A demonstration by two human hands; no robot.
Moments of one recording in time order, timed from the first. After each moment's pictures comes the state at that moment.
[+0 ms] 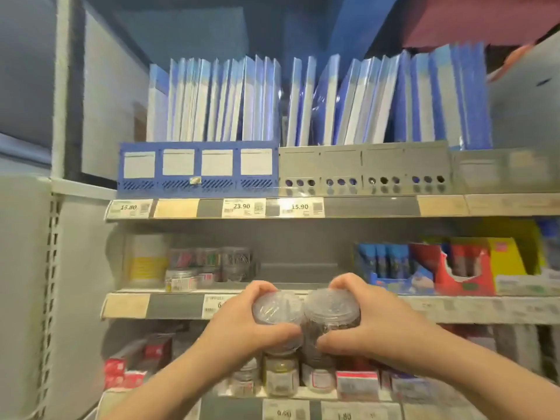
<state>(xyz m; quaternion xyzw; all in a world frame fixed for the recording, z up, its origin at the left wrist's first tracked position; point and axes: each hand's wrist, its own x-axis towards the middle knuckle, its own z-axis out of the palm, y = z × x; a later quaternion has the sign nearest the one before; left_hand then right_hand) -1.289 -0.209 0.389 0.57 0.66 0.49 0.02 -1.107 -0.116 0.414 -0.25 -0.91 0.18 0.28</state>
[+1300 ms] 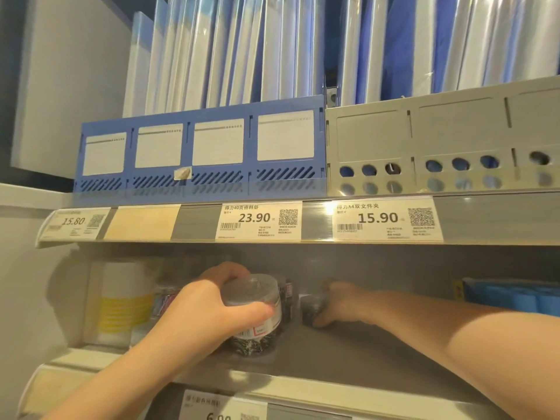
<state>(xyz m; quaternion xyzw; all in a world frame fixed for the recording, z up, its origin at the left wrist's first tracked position) -1.447 -0.108 0.440 0.46 0.75 0.45 -0.12 -1.378 0.127 0.442 -0.31 -0.93 0.12 0.14</state>
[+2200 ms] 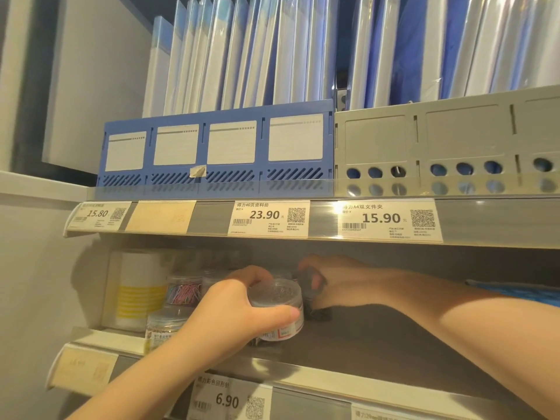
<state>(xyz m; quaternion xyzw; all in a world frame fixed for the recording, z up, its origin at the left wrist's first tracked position) -1.432 -0.100 0.435 0.49 0.75 0.43 -0.14 -1.350 0.085 0.477 -0.12 -0.98 0.01 0.15</state>
